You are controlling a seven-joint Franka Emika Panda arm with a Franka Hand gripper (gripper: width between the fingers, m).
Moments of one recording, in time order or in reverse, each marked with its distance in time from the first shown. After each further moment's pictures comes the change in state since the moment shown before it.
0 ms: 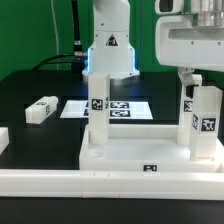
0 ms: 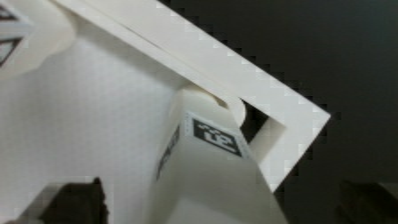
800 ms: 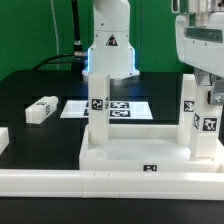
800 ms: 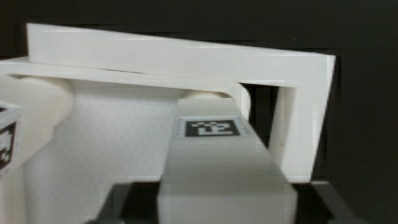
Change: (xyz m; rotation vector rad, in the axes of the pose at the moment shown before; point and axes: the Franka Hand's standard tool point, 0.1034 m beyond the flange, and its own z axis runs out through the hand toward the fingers) arm 0.001 0.002 0.000 -0.001 -0.004 0.526
